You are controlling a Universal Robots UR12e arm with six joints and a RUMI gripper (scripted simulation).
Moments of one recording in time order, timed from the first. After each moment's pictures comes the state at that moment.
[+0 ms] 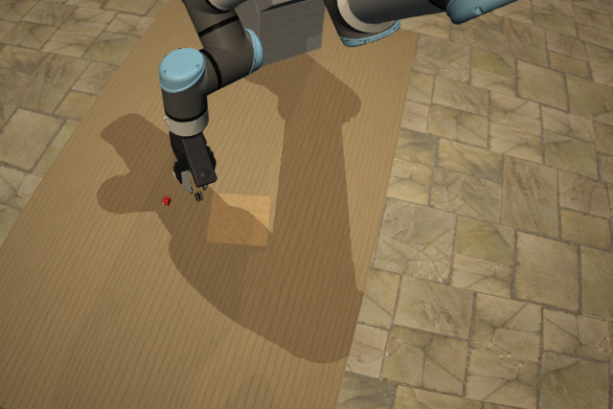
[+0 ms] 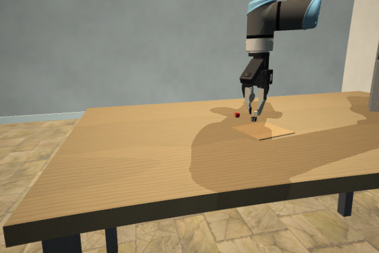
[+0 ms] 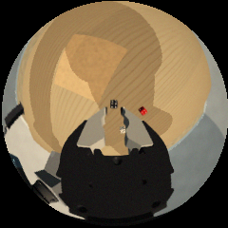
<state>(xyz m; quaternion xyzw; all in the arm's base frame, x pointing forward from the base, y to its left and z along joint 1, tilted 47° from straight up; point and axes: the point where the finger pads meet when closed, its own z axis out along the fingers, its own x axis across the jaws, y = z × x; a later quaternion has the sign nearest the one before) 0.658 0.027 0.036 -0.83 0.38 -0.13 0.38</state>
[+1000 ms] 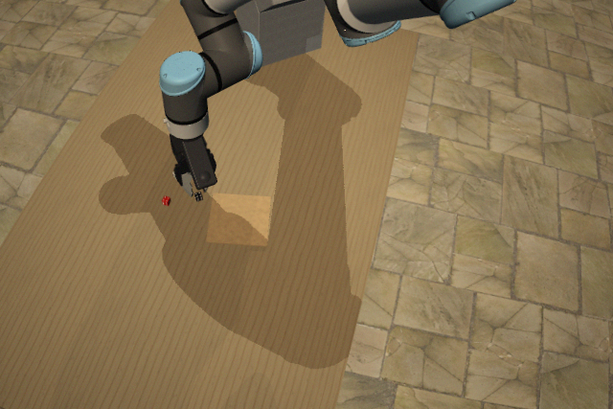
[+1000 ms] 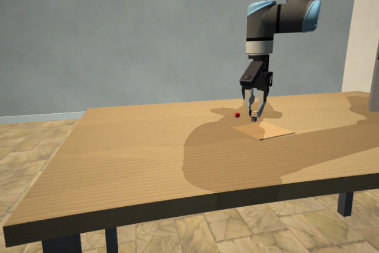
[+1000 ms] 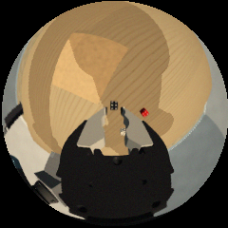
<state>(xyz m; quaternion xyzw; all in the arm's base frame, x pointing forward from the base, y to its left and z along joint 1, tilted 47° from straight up) 0.662 0.032 0.031 -0.83 0.38 -0.13 0.38</state>
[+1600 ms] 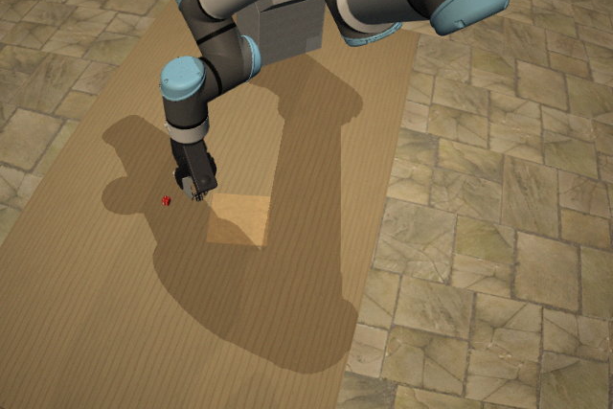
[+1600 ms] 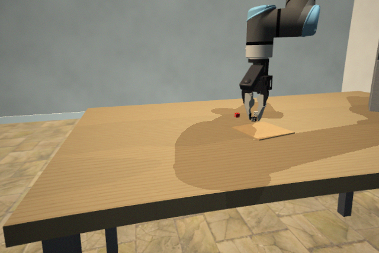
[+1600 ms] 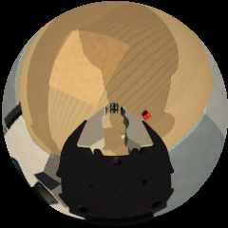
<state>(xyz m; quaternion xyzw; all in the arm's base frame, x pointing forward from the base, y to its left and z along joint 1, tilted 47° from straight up) 0.668 0.039 0.022 -0.83 0.38 -0.13 0.38</state>
